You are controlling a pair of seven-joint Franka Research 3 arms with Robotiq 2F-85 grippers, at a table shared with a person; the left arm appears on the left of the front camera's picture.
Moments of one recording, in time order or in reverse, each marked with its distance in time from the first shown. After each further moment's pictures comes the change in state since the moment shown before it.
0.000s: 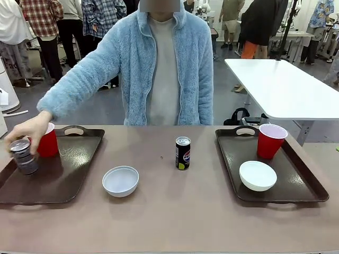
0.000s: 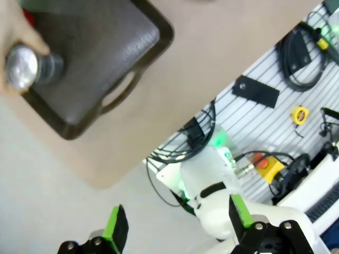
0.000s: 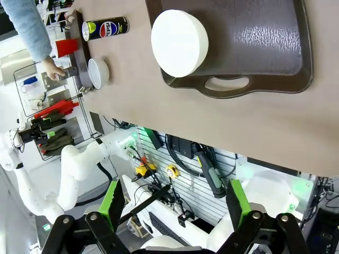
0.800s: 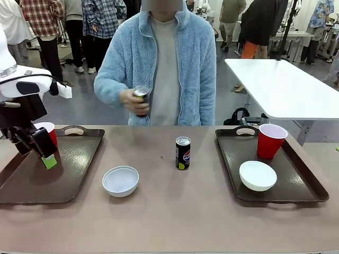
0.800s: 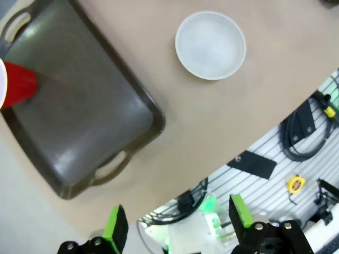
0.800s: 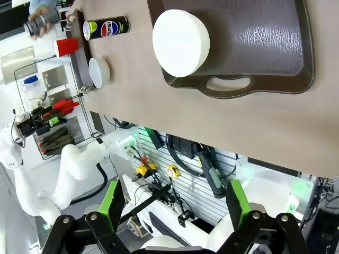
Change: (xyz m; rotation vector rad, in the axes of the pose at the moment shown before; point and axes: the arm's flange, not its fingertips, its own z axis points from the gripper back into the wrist) left arm 0.094 -0.060 -0.019 0.067 -0.155 0.093; right arm 0.000 0.000 0.000 0.003 0.000 0.004
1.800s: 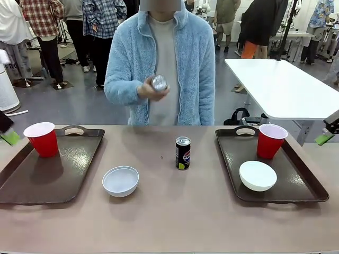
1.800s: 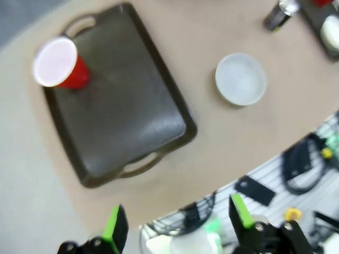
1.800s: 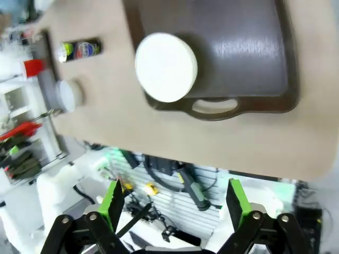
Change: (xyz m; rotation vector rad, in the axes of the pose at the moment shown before) left arm -0.056 0.036 0.051 0.048 -0.209 0.151; right arm 0.016 0.054 -0.011 -0.194 -0.069 -0.007
